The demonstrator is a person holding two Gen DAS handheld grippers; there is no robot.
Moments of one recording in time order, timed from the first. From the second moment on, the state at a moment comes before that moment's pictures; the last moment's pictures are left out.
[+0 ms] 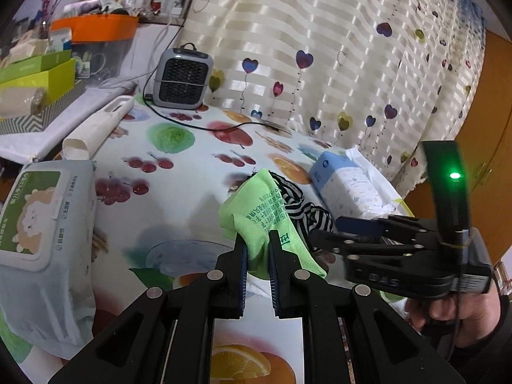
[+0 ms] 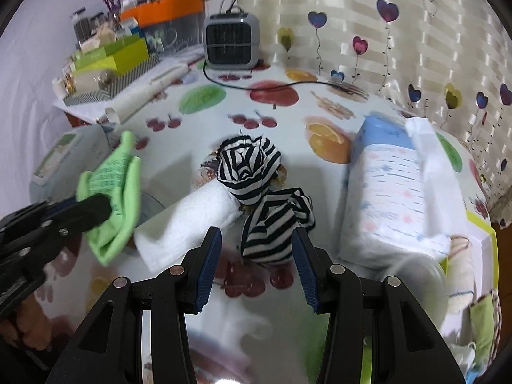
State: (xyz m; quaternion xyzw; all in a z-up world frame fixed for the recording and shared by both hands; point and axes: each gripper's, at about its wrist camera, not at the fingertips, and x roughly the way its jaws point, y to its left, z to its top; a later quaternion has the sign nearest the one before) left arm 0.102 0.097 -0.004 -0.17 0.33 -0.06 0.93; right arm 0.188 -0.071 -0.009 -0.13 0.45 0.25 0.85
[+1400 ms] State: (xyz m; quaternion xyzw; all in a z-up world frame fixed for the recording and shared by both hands) left arm 0.077 0.055 0.029 -0.13 0.32 -0.07 0.94; right arm 0.122 -0.105 0.052 -0.08 0.37 0.28 0.88
